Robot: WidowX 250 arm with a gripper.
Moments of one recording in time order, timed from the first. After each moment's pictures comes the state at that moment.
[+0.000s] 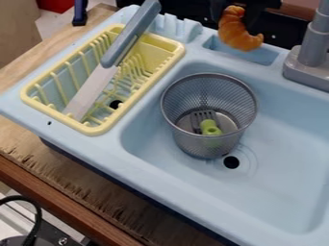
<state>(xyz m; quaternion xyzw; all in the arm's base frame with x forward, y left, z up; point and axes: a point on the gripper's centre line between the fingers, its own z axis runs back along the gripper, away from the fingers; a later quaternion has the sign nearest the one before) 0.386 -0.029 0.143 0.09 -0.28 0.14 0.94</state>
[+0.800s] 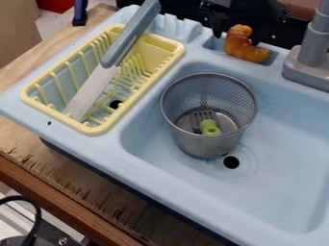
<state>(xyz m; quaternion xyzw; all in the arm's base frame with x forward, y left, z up) 0.379 -0.031 0.123 0.07 -0.25 0.10 0.96</state>
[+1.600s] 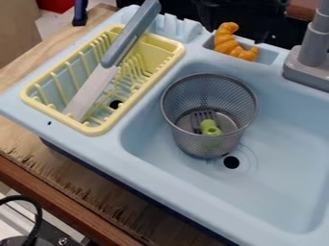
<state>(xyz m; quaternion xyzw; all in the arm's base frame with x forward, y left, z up) 0.339 -0.053 0.154 0.02 -0.25 0.03 0.97</state>
